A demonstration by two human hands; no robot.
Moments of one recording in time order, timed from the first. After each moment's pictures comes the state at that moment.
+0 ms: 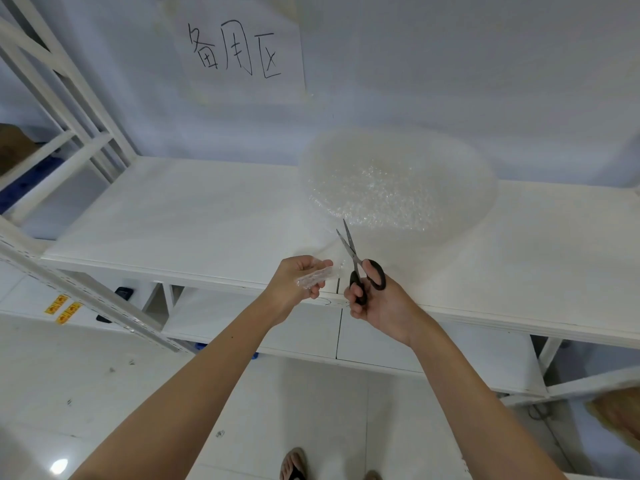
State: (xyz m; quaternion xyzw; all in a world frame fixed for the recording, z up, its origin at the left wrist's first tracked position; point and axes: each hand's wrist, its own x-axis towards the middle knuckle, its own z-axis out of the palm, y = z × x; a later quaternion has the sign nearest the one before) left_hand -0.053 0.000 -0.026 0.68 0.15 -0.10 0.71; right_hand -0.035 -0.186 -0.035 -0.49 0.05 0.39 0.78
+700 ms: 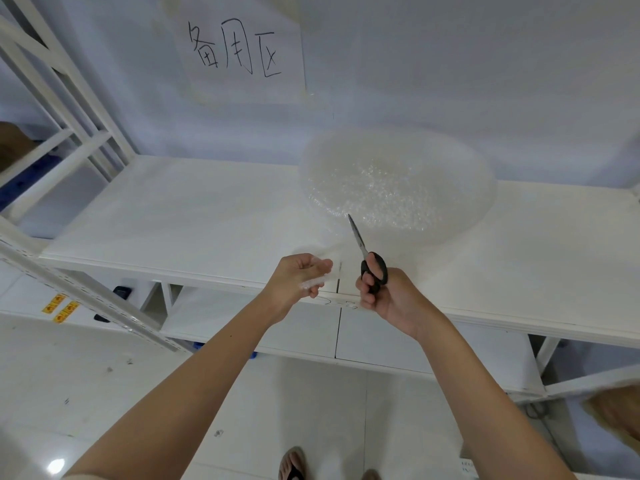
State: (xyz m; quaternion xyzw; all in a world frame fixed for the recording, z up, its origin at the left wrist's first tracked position) left_hand -0.051 0.001 -0.025 0.68 0.15 -0.10 0.71; right_hand -0.030 -0.190 -0.016 -0.55 0.08 0.34 0.76
